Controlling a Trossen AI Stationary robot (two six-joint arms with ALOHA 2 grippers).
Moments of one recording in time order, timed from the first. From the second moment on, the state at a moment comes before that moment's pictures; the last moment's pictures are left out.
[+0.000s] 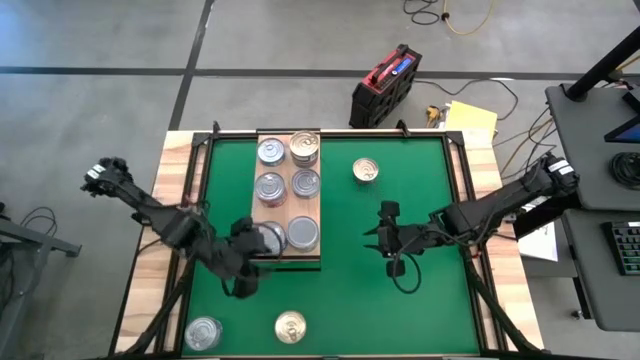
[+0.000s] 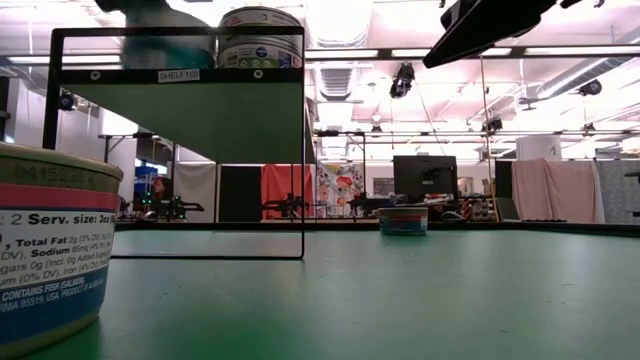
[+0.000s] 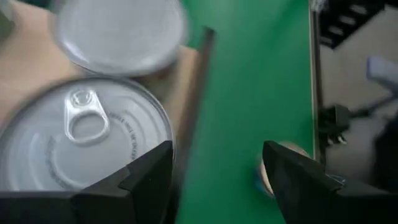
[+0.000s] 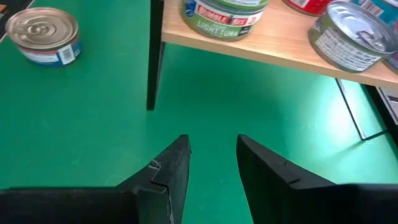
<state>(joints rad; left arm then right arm) -0.59 1.26 1.17 -0.79 -0.36 -0.73 0.38 1.26 0.88 -0.30 0.37 0.04</state>
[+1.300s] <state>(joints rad) -0.93 1.79 1.80 -1.41 -0.35 -1.01 0.47 1.26 0.78 -0.15 0.37 0.14</state>
